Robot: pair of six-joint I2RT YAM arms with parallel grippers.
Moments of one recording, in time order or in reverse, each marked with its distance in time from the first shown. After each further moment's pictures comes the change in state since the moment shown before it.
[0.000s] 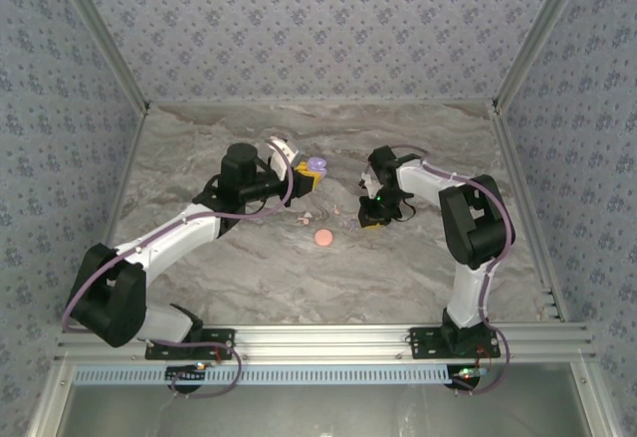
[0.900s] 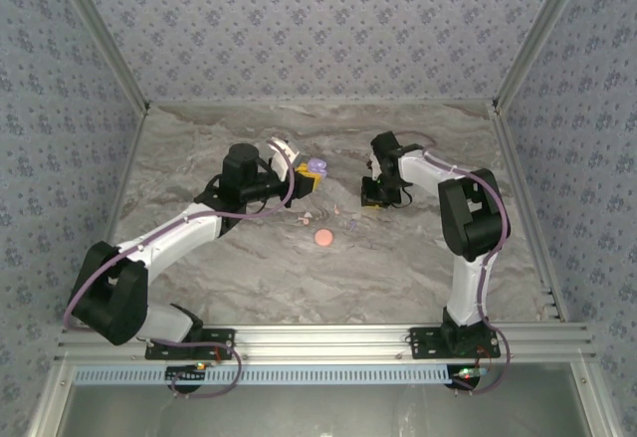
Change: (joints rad) left arm 0.000 0.012 0.000 -0.011 0.000 0.001; right arm -0.045 0.060 0.113 0.084 0.081 0.165
